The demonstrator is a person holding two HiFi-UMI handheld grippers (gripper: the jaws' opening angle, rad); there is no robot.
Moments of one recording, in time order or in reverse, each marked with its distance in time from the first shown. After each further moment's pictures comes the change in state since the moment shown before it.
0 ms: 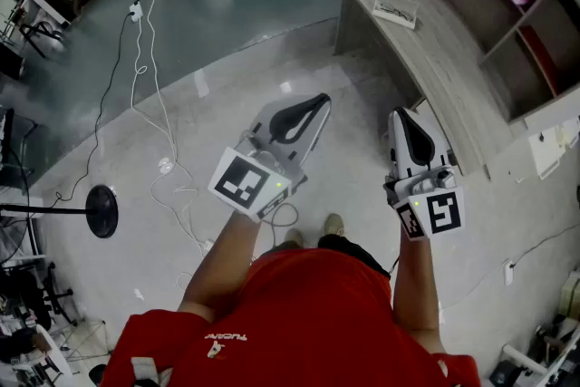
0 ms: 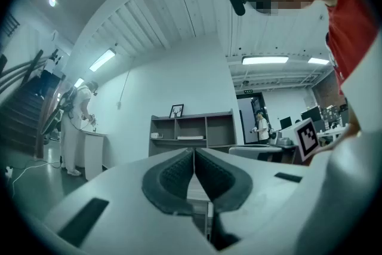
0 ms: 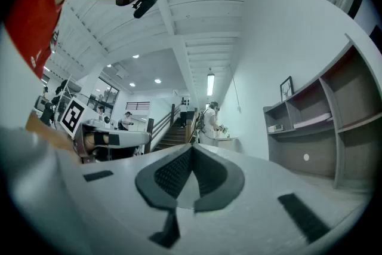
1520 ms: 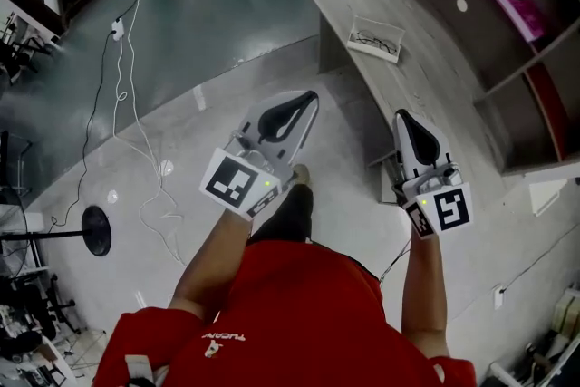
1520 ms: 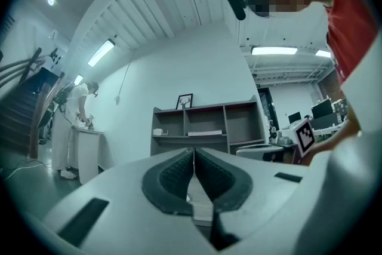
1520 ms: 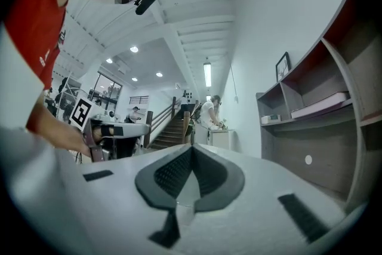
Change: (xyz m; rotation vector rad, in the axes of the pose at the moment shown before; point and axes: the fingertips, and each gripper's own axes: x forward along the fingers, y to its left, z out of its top) left arm 0.208 0.085 -0.055 0.010 0.008 0.024; right arm 0.099 -0.209 -0.065 -0.003 0.073 0.052
